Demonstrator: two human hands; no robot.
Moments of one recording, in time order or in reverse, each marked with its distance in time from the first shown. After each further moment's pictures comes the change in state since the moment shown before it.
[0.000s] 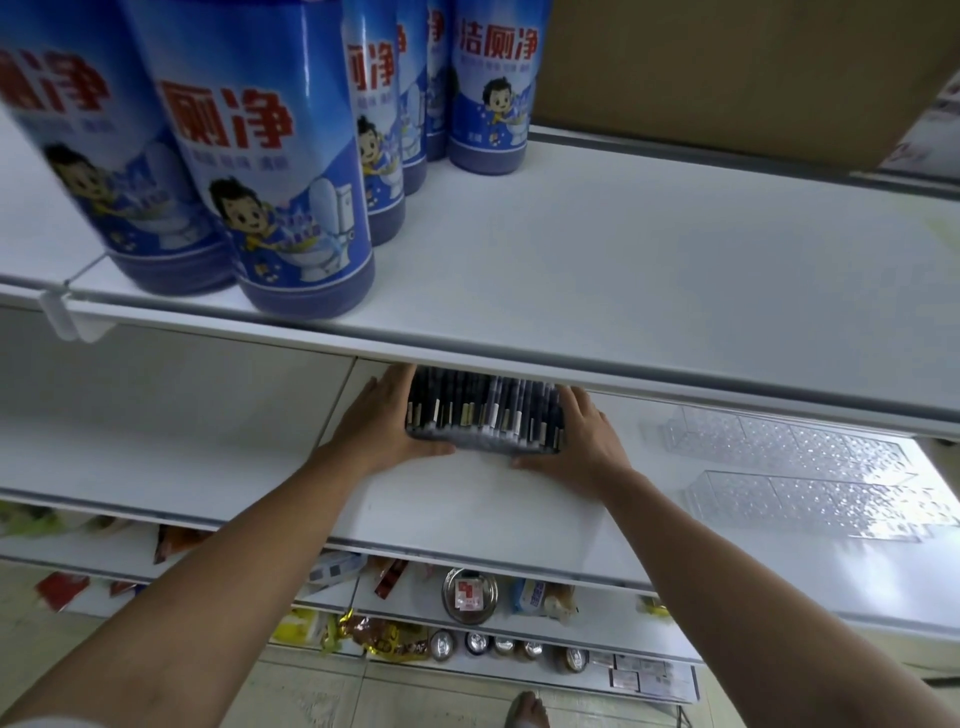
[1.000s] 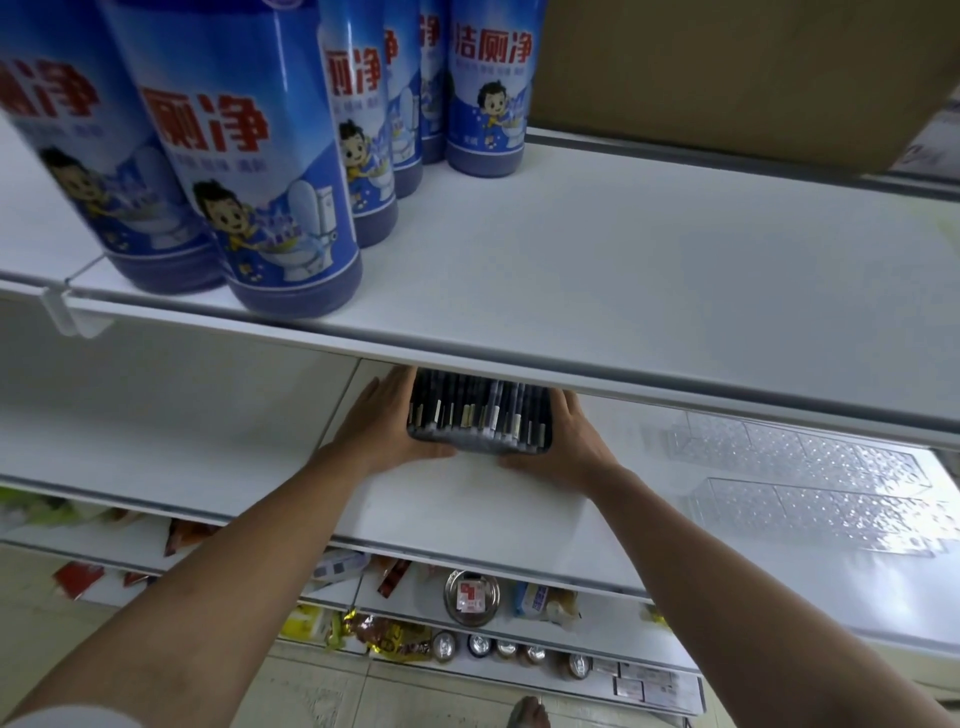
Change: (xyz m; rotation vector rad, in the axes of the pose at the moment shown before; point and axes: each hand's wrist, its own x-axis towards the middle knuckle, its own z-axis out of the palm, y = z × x) left_hand -0.004 0.008 -0.002 -0.011 0.027 -0.023; right_hand 0.009 -0.013 0.004 0.184 0.001 -0.110
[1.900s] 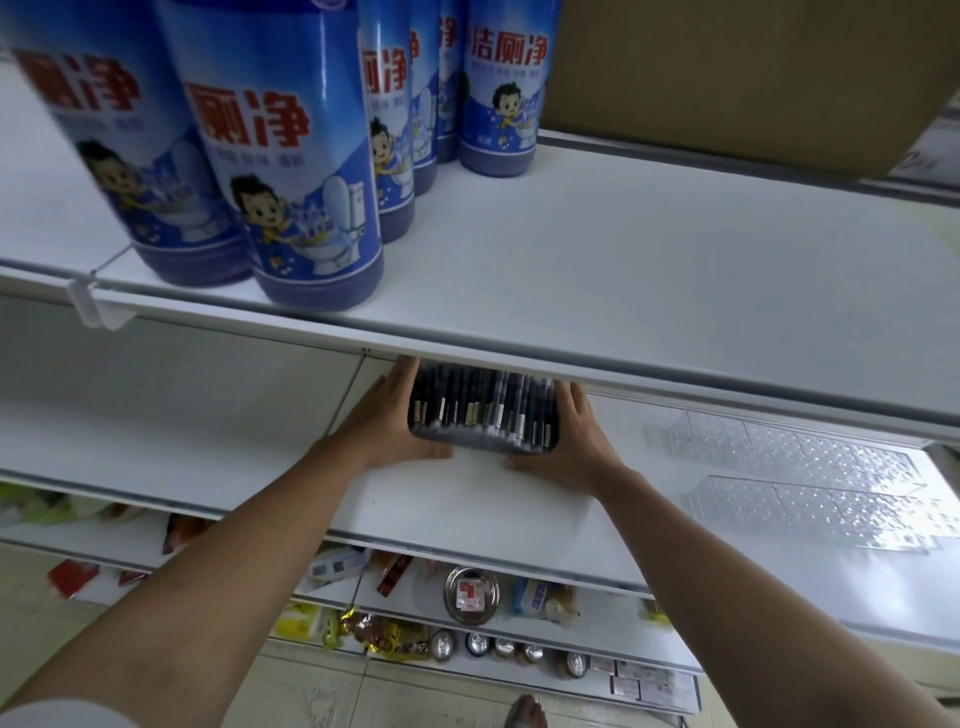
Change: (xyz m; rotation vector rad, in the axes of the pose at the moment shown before) left_hand -0.001 -0.004 -0.012 -0.119 -0.109 -0.046; right_hand -0.003 0.005 0.000 -0.026 -0.015 0.039
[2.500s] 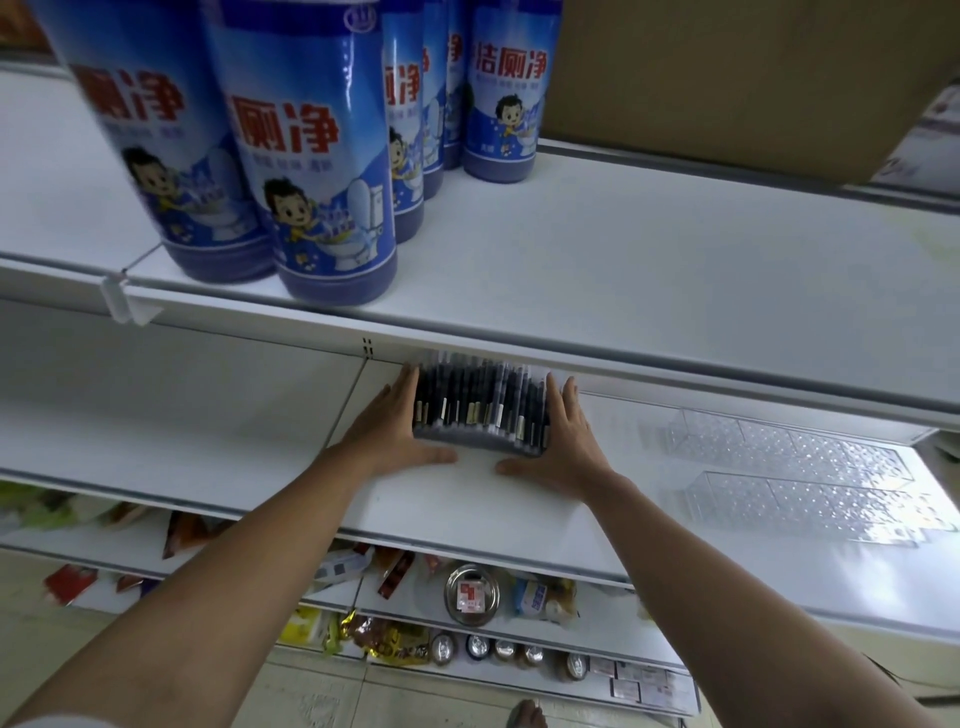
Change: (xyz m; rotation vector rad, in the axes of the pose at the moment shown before) left_hand -0.014 0.008 0.005 0.022 -0.130 -0.138; right_hand -0.011 -0.021 0.005 0.008 -0.070 0.067
